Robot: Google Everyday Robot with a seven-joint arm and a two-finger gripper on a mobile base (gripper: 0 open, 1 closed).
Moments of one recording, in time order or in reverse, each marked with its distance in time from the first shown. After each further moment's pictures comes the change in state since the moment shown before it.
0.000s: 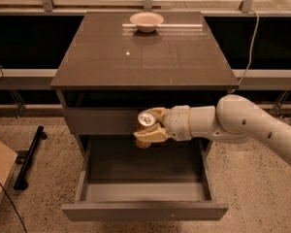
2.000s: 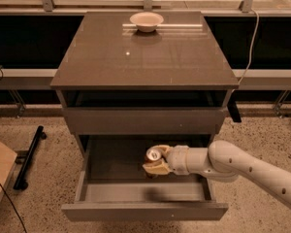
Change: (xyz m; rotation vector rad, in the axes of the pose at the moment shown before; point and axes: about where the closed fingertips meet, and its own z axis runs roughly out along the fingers) arm 0.184 0.016 0.041 0.050 0.069 0.136
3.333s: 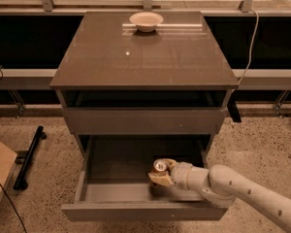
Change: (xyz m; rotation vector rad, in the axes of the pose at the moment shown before) arm 0.089 -0.012 0.014 0.152 -0.017 0.166
